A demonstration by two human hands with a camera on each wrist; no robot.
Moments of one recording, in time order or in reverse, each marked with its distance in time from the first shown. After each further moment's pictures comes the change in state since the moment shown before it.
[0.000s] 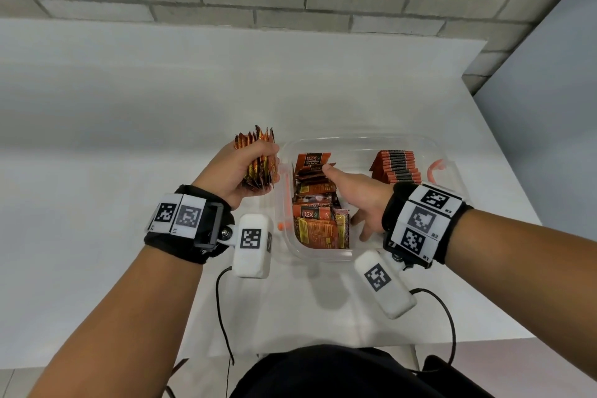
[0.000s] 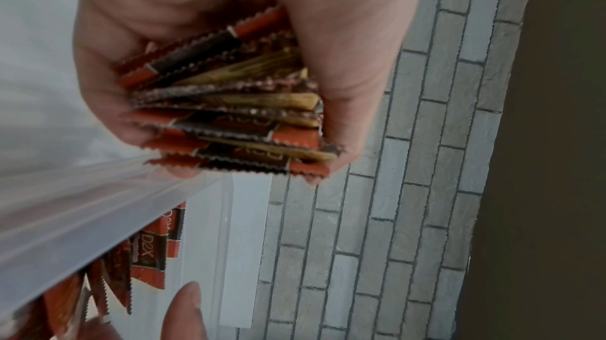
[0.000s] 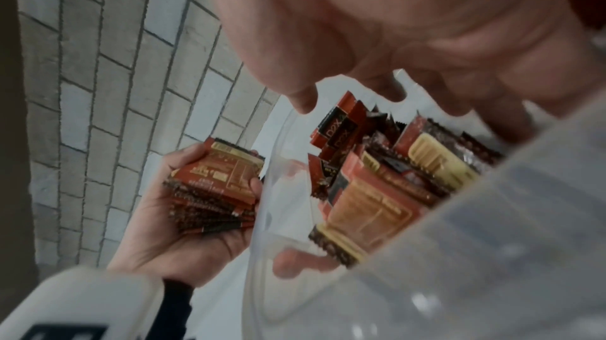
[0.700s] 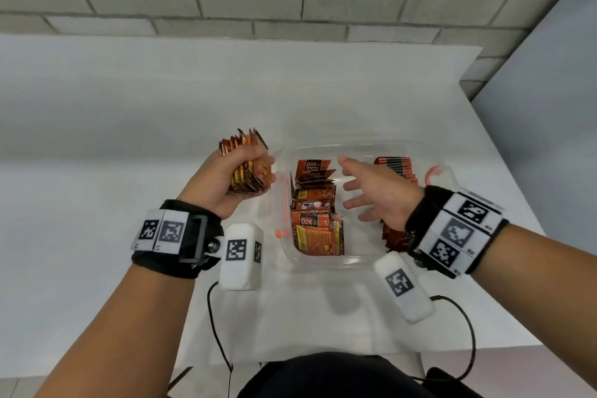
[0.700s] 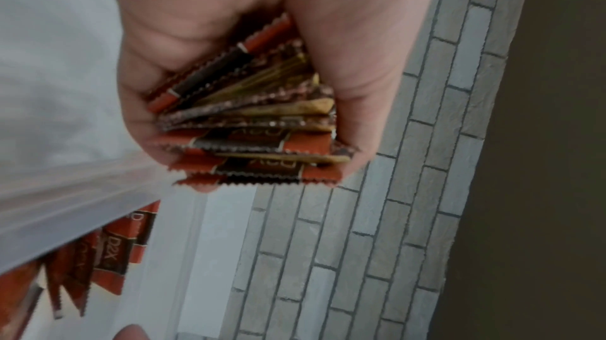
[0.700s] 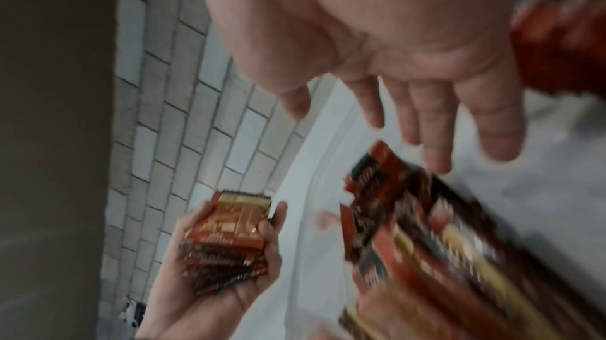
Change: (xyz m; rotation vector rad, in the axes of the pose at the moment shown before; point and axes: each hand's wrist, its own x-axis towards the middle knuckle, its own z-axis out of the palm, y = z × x) left_hand -0.007 0.002 -0.007 -0.176 -0.027 0.083; right_hand -0.005 0.009 -0.033 0.127 0.033 -0.251
